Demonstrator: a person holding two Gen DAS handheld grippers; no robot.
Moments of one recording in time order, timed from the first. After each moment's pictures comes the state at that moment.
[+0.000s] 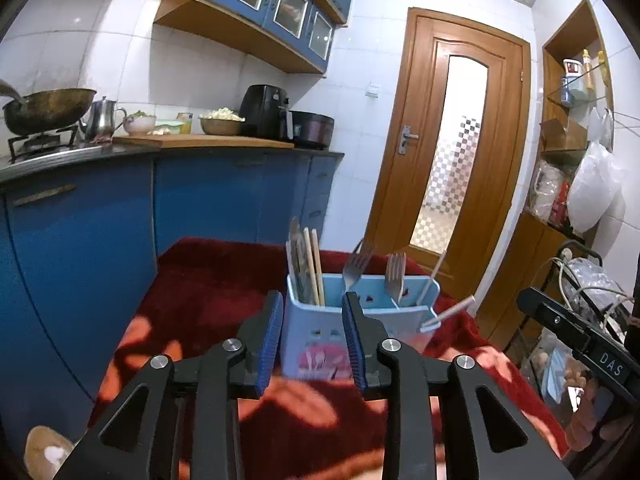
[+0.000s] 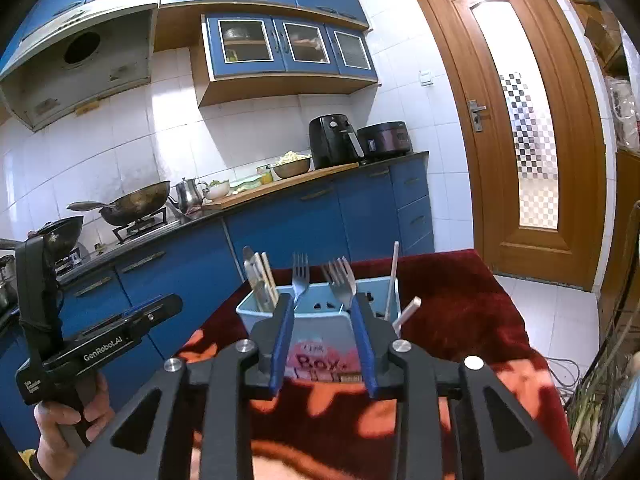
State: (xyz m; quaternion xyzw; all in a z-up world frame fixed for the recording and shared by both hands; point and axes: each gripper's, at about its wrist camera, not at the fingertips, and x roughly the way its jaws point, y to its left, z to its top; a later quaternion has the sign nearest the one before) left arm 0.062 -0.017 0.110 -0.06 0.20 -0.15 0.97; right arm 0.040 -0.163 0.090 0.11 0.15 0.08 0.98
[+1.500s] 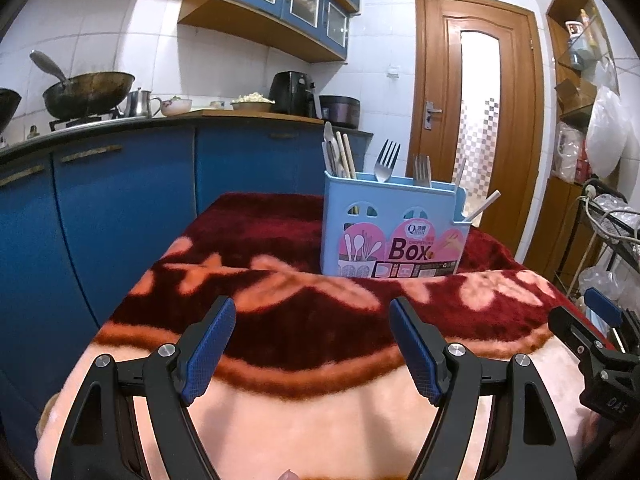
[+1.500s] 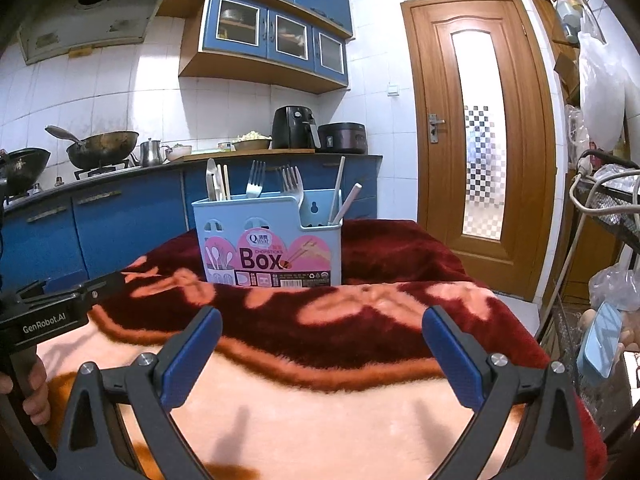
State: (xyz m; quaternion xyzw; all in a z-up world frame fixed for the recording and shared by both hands) left arm 0.000 -0.013 0.016 -0.02 0.21 -0.08 0.97; right arm -0.021 -0.143 -0.017 0.03 0.14 -0.03 0.99
